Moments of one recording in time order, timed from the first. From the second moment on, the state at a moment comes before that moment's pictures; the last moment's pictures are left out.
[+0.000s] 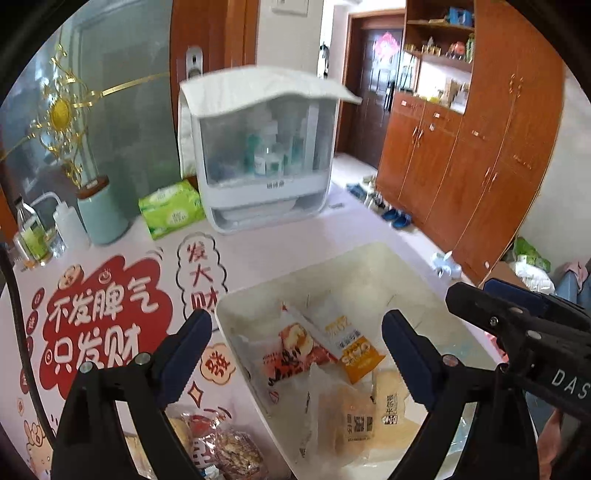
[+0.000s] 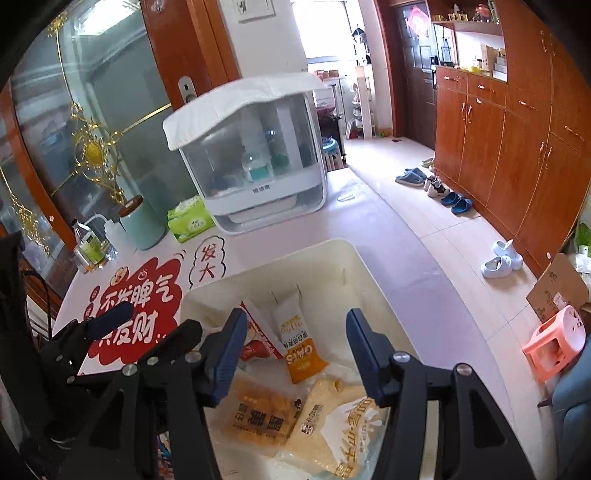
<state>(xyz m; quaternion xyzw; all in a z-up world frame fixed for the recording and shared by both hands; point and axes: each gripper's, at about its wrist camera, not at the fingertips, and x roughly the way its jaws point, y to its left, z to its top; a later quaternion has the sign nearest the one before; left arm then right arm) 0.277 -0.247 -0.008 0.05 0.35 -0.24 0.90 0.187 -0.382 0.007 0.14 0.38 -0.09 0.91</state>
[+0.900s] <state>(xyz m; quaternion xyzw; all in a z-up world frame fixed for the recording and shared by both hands) 0.172 -0.048 0.076 0.09 0.35 -0.17 0.92 0.097 -0.254 0.100 0.04 0.33 0.02 0.94</state>
